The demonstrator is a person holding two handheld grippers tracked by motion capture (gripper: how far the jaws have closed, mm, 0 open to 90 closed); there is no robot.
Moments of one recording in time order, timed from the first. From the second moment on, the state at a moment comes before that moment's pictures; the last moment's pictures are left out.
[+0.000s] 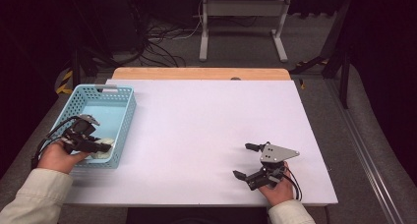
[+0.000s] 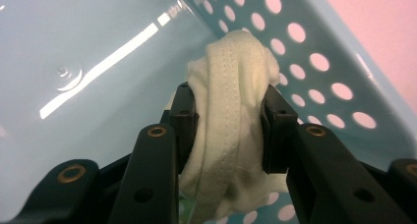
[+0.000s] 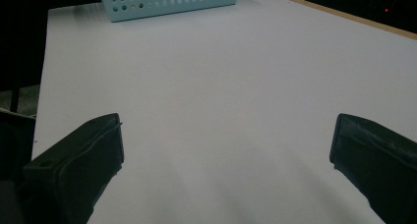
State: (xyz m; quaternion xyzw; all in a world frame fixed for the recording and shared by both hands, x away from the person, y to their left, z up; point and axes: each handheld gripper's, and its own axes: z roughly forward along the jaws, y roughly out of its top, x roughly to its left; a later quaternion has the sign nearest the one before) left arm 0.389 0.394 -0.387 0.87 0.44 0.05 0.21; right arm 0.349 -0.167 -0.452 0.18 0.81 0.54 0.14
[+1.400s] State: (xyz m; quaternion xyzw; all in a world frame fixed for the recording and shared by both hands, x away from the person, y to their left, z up) left arm 0.365 0.405 -0.335 0.76 0.43 0.18 0.46; right arm 0.349 -0.167 -0.451 0.18 0.81 0.55 0.14
